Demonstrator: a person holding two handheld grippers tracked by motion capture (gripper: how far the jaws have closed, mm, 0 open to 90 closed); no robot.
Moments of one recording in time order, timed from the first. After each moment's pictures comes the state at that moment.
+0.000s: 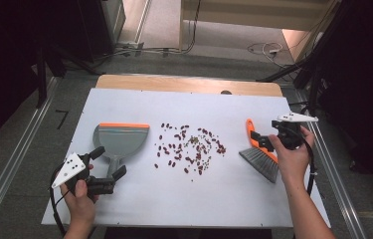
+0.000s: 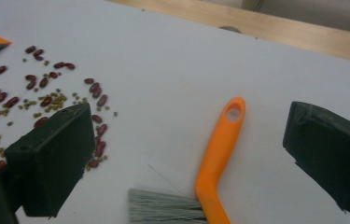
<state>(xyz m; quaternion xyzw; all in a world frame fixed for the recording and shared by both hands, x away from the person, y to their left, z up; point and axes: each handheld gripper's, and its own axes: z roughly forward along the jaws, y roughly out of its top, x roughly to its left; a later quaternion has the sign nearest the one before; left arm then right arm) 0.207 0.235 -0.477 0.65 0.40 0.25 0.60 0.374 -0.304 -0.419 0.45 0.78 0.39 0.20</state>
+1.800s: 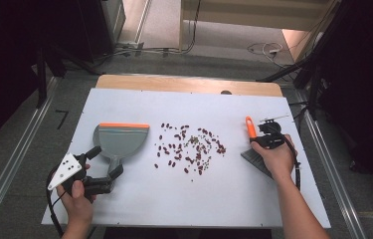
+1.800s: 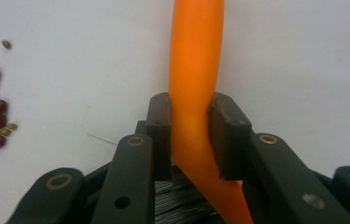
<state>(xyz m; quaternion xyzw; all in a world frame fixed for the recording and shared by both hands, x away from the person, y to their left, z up) 0.203 0.241 -0.475 0.64 0.40 0.26 0.60 0.406 -0.285 -0.470 0.58 0.77 0.22 0.14</state>
